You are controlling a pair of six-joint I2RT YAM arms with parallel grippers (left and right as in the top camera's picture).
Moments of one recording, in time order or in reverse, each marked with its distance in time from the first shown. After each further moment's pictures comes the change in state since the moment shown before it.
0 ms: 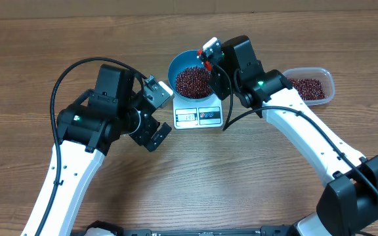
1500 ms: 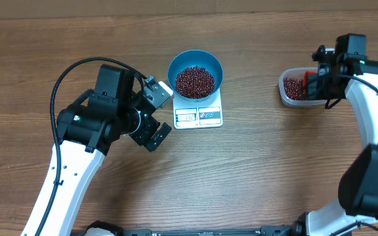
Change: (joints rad) left arm 0.000 0.000 0.000 0.000 0.000 0.000; right arm -0.655 0.069 -0.001 -0.351 -0.058 0.031
